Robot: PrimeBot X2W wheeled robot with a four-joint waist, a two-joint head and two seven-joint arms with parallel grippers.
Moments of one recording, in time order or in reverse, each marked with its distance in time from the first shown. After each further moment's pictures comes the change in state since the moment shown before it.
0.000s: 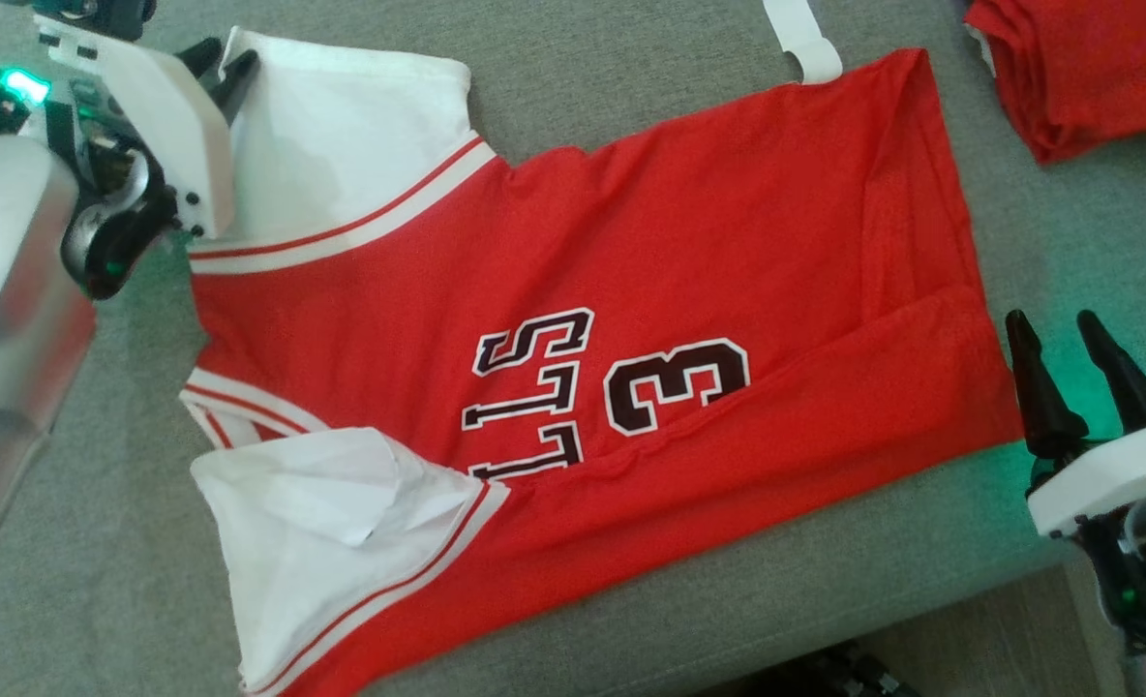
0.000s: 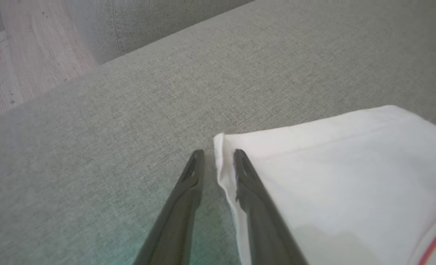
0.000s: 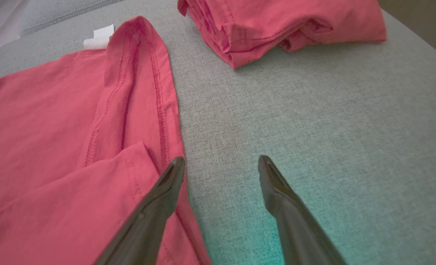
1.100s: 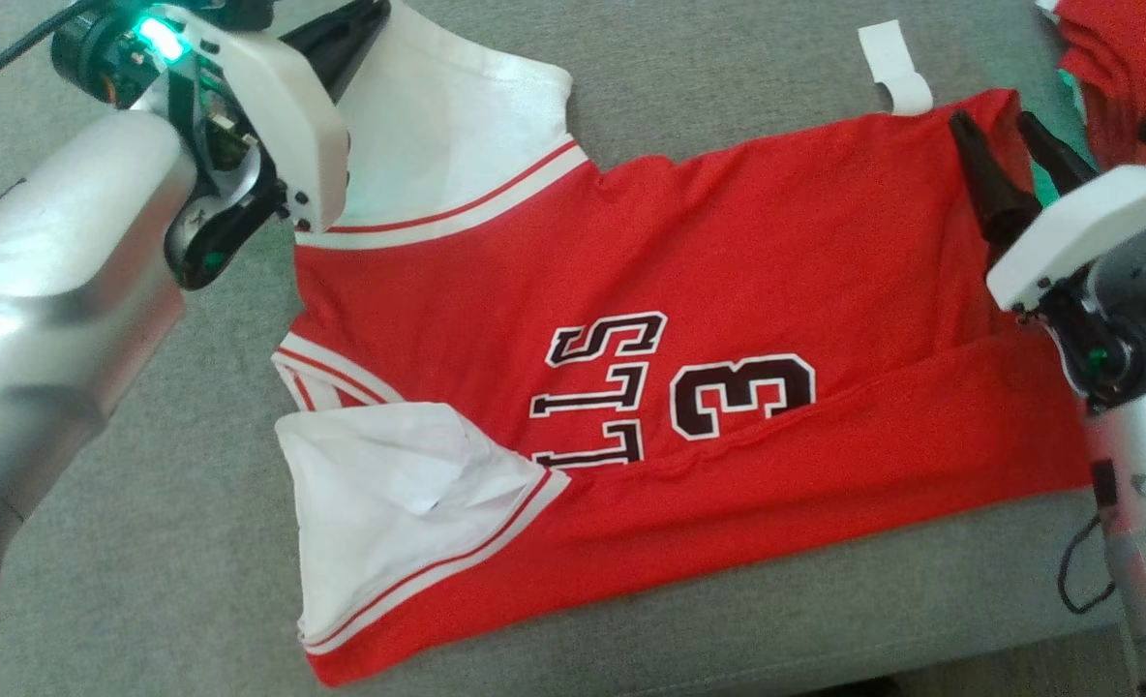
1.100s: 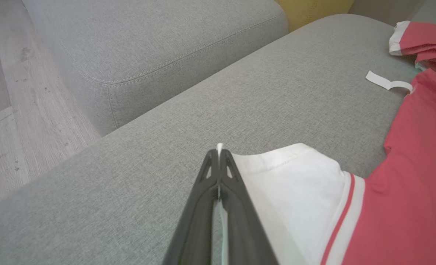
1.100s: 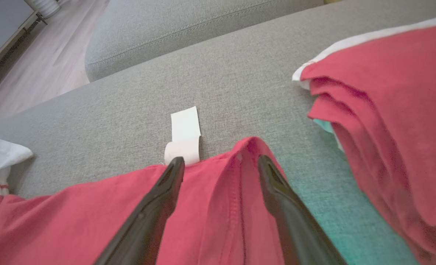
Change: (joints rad) left arm -0.133 -0.026 -0.321 -0.080 -0.156 0.000 -0.238; right arm -0.495 0.000 0.117 0.326 0.077 0.000 0.169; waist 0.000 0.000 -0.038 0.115
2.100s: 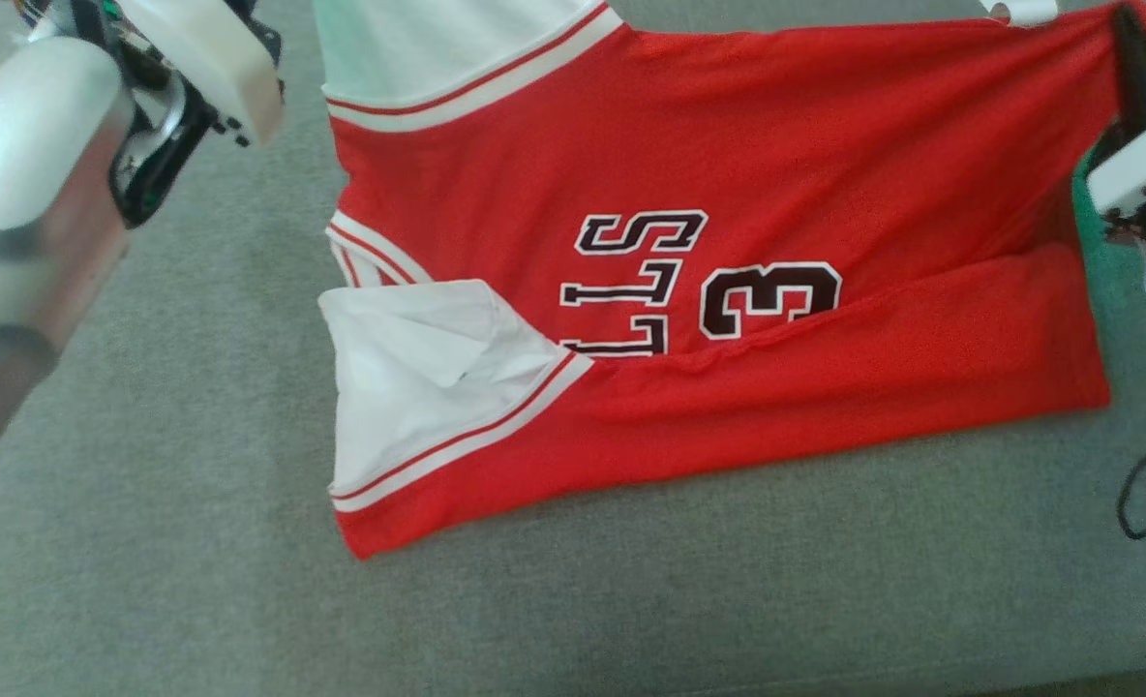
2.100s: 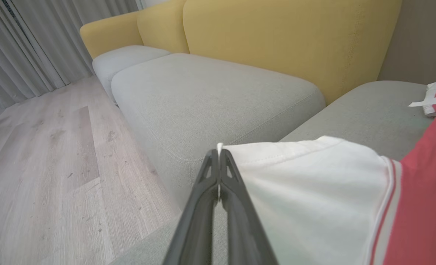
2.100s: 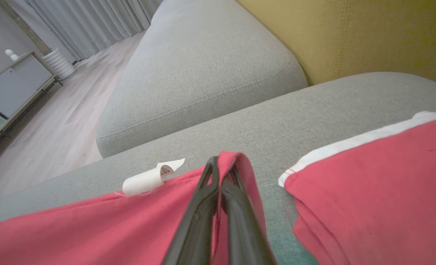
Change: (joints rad) left arm -0.126 0.004 -0.087 0.147 0.032 0.000 -0.351; right arm -0.162 -0.061 -0.047 0.180 0.065 0.000 -0.147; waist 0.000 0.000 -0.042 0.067
